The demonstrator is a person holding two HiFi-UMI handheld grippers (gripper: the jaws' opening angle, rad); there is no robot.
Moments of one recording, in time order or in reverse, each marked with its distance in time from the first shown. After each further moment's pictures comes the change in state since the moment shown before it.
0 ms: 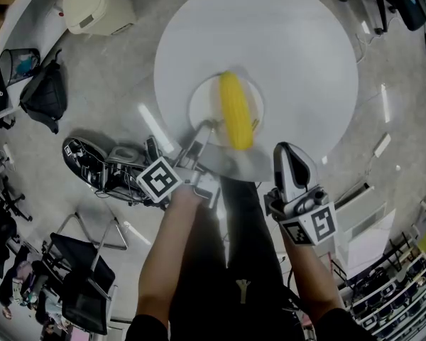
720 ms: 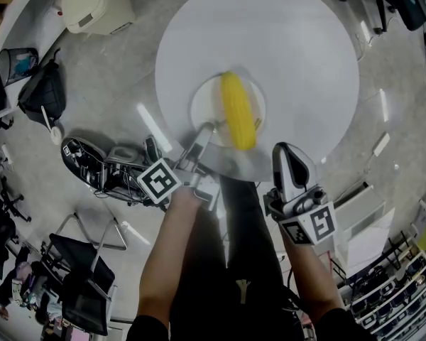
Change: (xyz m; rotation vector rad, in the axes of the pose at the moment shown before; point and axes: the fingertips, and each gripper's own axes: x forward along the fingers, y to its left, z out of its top) left arm -0.003 0.000 -0.003 -0.055 0.014 -0.029; right arm 0.003 0.004 -0.004 -0.003 0.012 0.002
